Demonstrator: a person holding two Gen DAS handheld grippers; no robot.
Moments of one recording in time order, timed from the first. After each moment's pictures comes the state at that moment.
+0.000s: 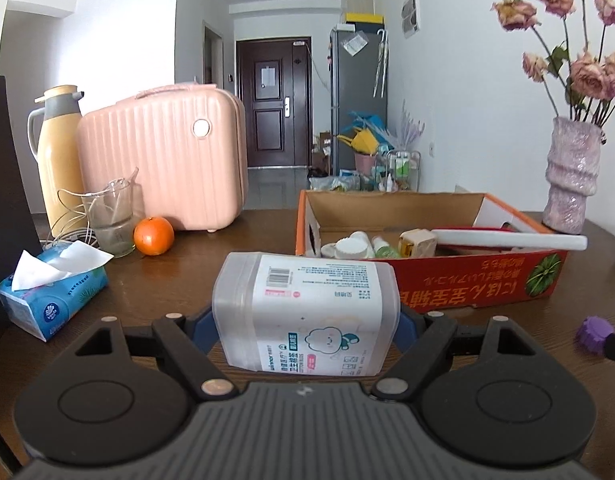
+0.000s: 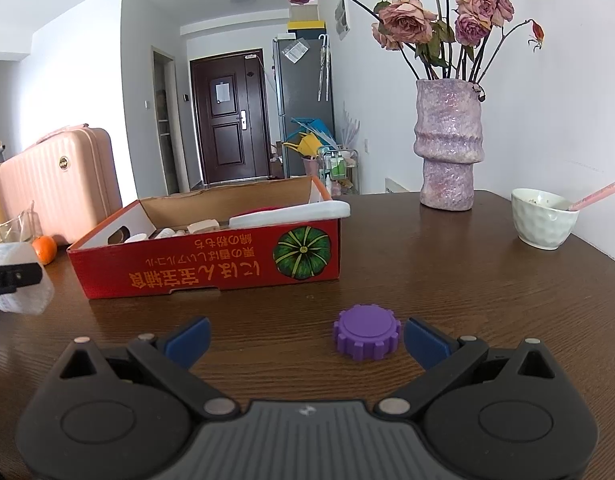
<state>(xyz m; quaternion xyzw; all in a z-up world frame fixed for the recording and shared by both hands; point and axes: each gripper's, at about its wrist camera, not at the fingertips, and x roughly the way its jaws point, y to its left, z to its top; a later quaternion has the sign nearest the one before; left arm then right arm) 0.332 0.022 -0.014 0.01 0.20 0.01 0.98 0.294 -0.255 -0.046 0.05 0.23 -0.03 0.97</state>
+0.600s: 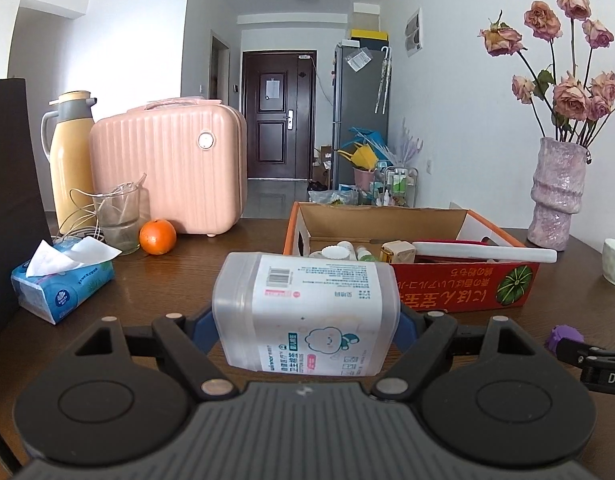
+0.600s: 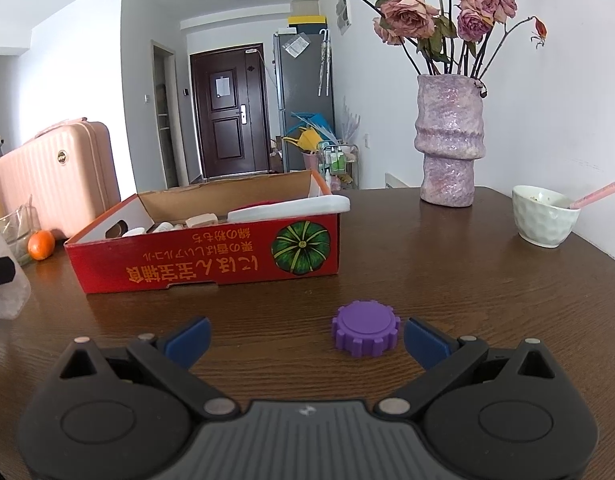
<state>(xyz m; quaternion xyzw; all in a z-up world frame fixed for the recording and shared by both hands) 0.294 0.010 -0.007 -0.01 0.19 0.02 0.98 0.297 -0.255 -0.047 0.04 0.24 -0.03 0.97</state>
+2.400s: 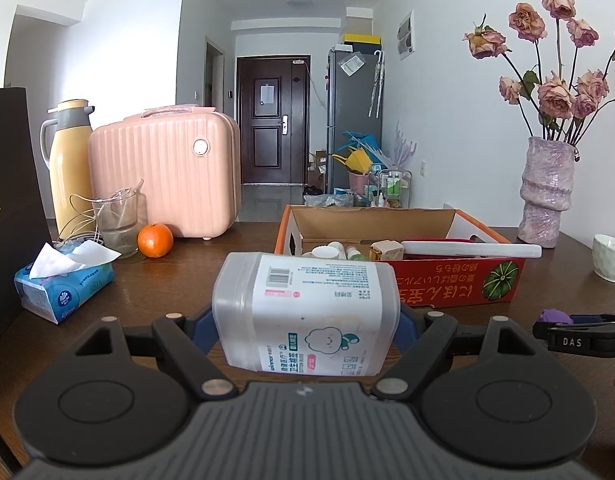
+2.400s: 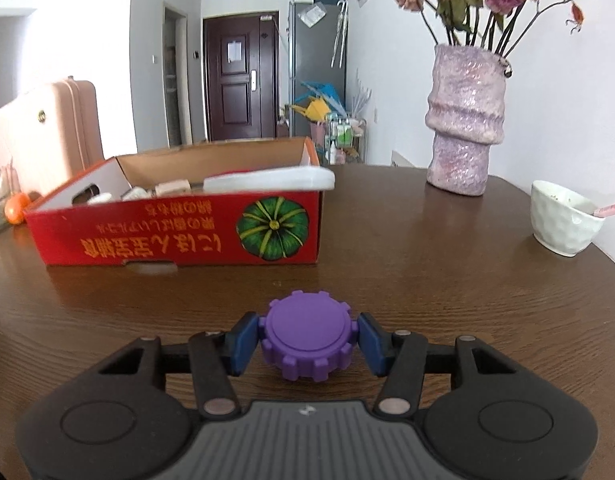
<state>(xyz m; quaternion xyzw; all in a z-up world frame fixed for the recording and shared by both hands) 0.278 0.004 -0.006 0.00 0.18 0.01 0.98 0.343 -0.279 -0.062 0.01 0.28 -0.02 0.96</state>
